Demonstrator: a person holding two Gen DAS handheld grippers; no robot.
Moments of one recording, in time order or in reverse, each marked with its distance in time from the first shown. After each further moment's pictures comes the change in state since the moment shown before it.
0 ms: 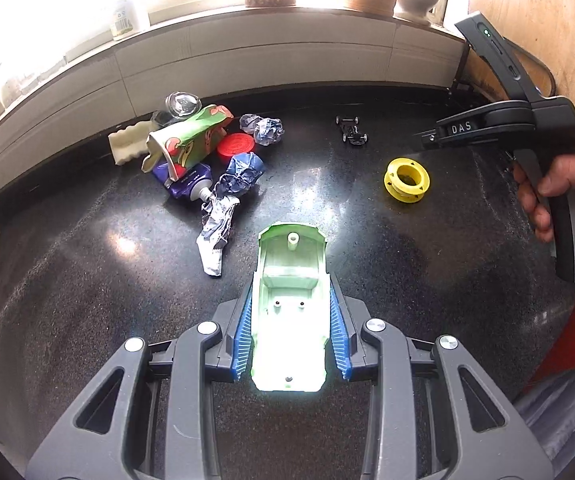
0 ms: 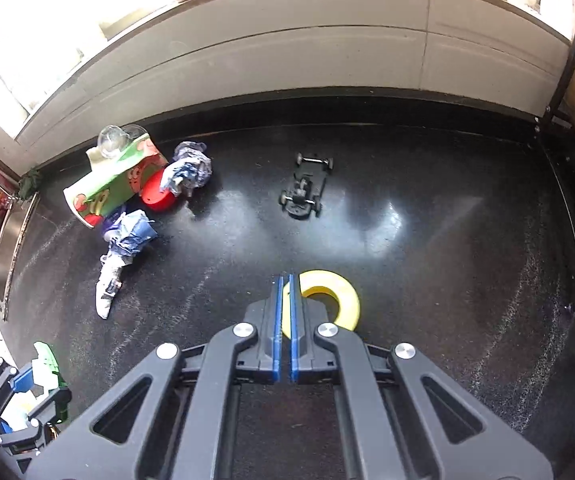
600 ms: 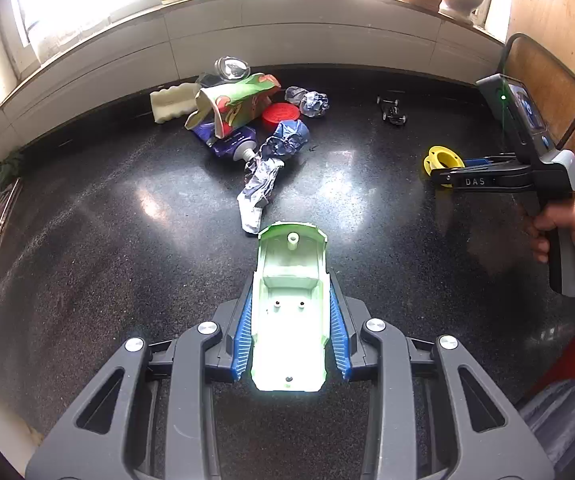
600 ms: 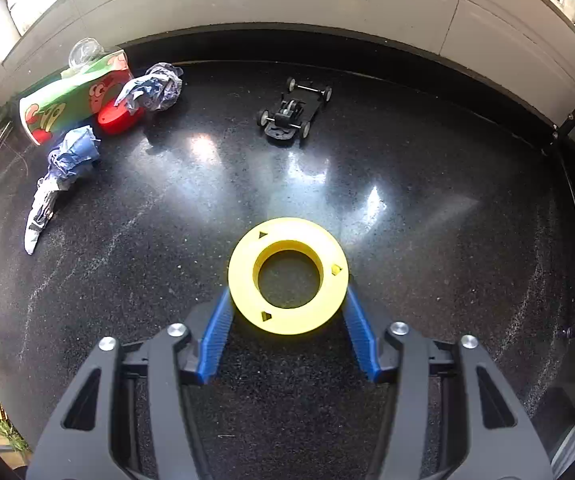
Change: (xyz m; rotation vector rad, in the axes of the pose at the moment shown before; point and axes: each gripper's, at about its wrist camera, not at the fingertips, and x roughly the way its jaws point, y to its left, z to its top) left arm -0.003 0.027 -0.019 -0.112 0.062 0.082; right arm 0.056 -0.003 -0.027 -0.177 0.056 -0.099
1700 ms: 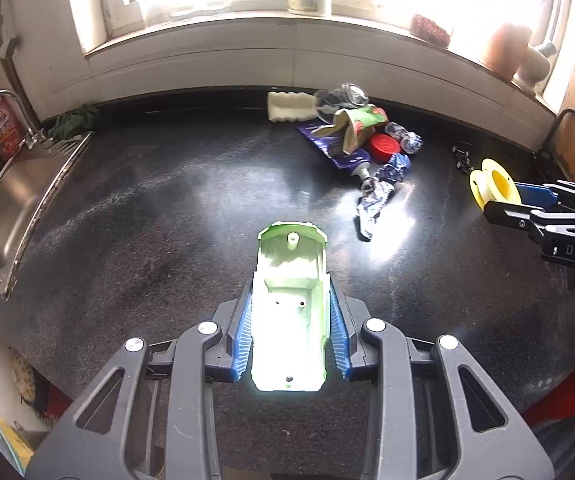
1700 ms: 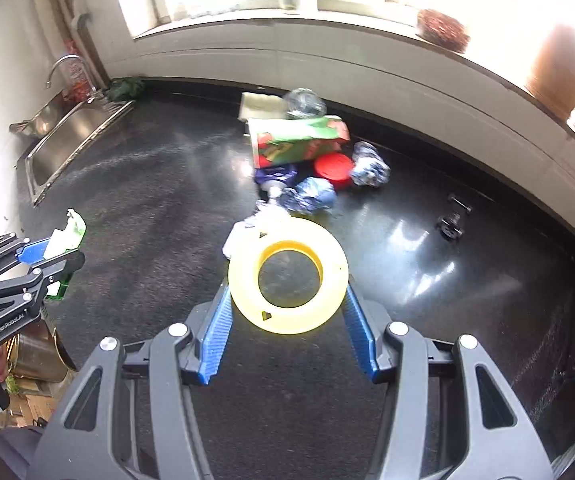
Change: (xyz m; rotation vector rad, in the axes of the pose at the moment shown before) left arm -0.060 0.101 -0.031 -0.228 -0.066 0.109; right arm -0.127 0.159 -0.005 -0.270 -0.145 0.199
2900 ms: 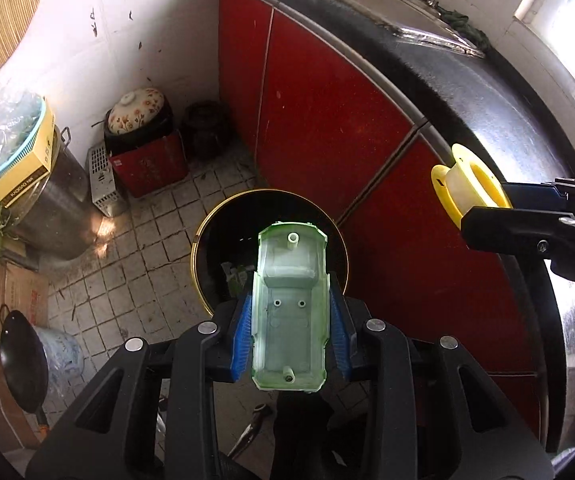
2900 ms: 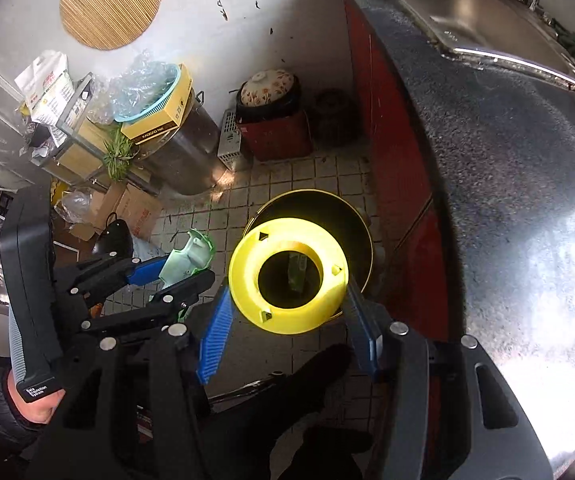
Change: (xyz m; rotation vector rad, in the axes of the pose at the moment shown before) left arm -0.049 0.308 -0.323 -0.891 0.097 0.336; right arm 0.136 0.533 -0.062 -0.809 0.401 0.581
